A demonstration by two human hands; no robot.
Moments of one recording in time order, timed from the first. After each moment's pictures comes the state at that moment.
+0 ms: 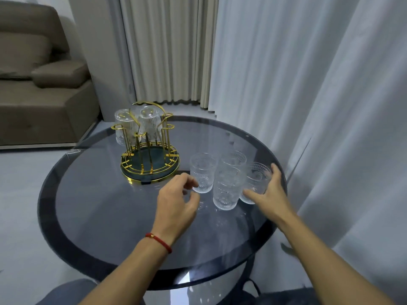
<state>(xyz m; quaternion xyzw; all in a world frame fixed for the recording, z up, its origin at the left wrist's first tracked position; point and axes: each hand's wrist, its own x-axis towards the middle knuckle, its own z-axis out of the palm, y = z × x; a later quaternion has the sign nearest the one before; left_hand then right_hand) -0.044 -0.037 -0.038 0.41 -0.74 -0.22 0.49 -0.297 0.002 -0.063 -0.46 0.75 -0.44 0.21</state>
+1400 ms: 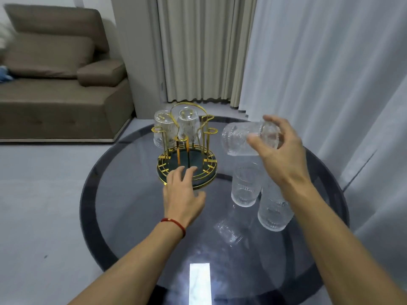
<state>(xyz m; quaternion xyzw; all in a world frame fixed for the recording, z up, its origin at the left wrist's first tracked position) 0.011 -0.135 -0.067 0.60 -0.73 -0.13 0.31 -0.187 -0.081 0.052 -0.53 0.62 -0.57 0.12</state>
